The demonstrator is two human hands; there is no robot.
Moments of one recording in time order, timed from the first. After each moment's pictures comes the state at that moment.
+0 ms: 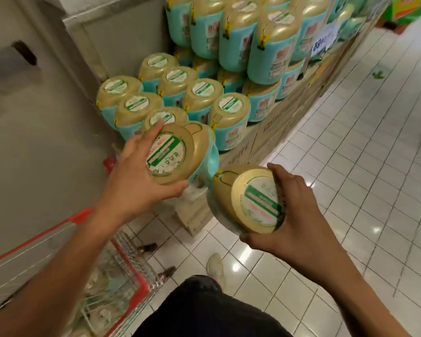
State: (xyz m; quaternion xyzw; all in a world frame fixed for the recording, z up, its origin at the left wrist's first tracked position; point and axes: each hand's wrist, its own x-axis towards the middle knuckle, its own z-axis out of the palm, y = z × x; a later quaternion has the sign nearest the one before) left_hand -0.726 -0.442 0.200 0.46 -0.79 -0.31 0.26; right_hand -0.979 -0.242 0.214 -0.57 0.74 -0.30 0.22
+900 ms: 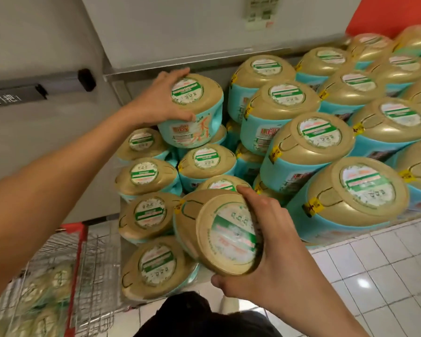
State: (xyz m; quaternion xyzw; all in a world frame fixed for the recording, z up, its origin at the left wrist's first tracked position) left_hand -0.845 -0.854 0.255 0.63 -0.72 -0.22 0.21; right_hand -1.154 -0.599 0.244 -0.78 0.48 -0.23 0.32
